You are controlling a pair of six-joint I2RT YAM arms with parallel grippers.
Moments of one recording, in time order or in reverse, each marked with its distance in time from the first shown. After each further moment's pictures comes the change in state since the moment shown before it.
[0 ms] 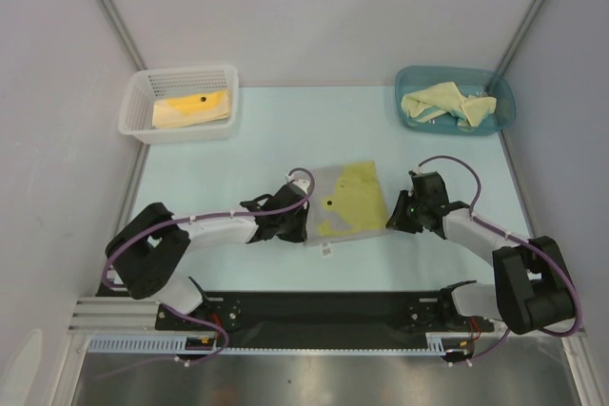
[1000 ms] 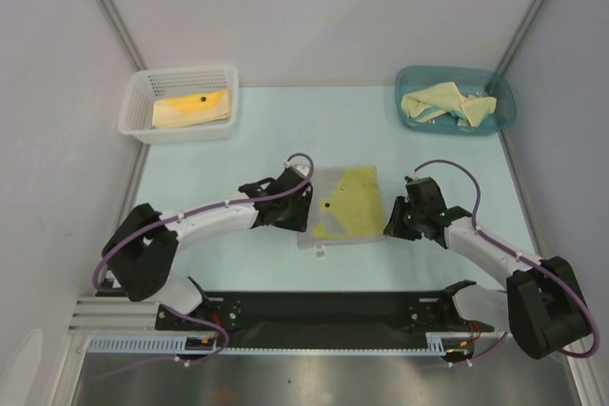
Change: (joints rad) left arm 0.019 -0.016 0.179 -0.291 -0.093 0.016; right arm 0.102 -0.124 -0.019 -0.107 0.051 0.049
